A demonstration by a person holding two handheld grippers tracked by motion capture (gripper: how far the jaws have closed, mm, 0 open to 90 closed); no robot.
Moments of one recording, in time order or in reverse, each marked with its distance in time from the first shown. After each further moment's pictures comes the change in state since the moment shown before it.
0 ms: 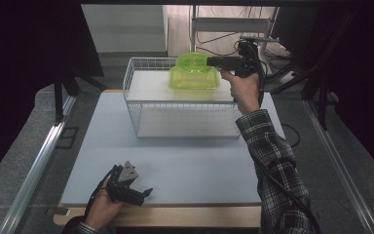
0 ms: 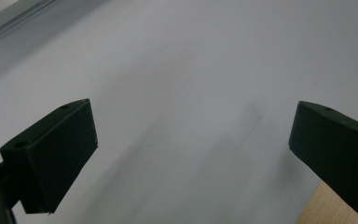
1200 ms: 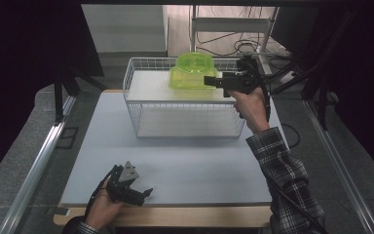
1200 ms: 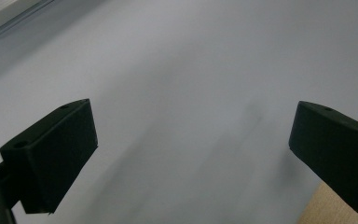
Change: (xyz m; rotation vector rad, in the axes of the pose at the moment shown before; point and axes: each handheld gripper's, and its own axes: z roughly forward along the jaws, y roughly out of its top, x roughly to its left) left arm -0.001 0.000 0.000 0.004 0.002 0.004; right arm 0.009 -0.036 -0.020 0.042 0.074 -0.204
